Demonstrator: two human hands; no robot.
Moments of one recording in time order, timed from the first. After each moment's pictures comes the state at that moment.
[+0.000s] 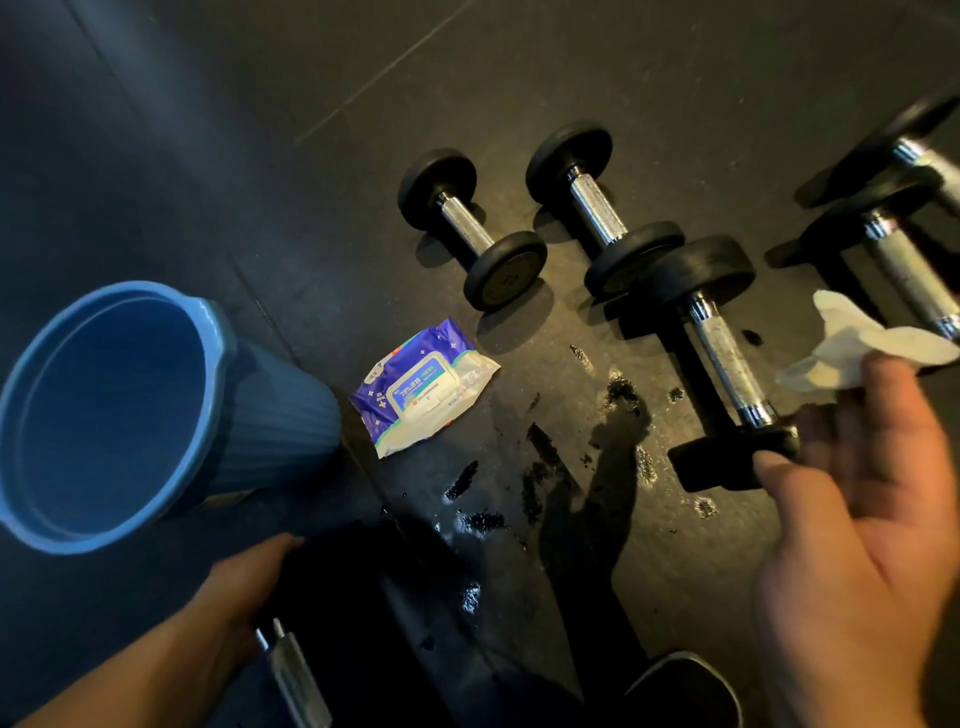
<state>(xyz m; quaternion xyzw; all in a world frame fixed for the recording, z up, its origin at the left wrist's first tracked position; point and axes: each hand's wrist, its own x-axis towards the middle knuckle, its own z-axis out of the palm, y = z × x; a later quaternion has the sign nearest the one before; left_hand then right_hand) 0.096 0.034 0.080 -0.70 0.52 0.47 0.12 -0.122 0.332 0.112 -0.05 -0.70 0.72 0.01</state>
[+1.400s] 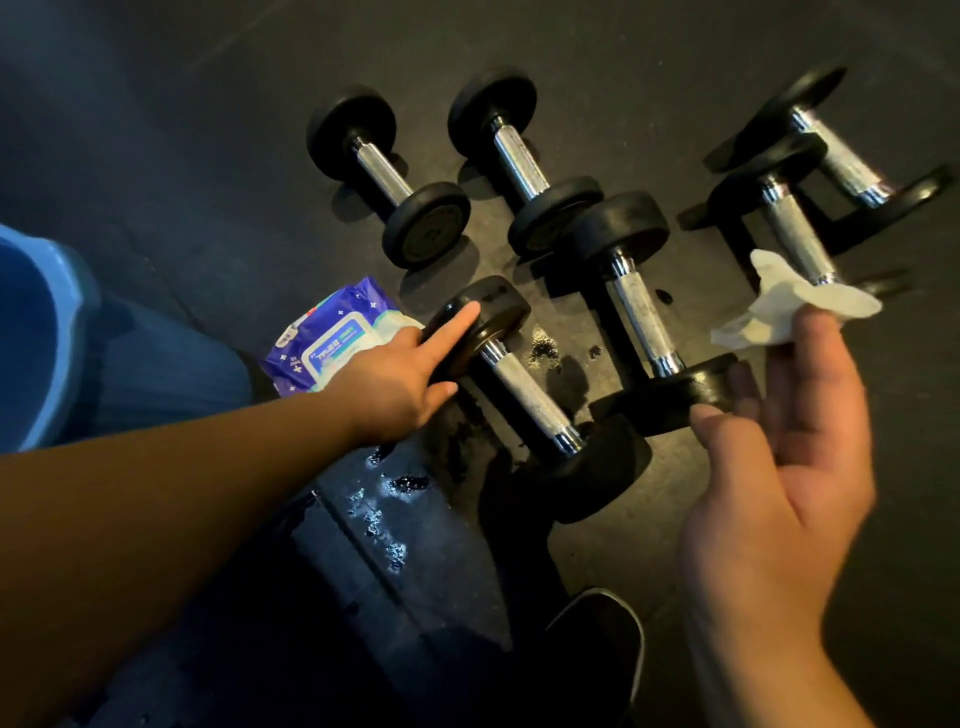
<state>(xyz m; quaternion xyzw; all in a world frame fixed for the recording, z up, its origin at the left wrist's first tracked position) -0.098 0.088 0.022 -0.08 0.94 0.21 0.25 -0.120 0.351 0.127 -0.03 -0.71 0.70 0.02</state>
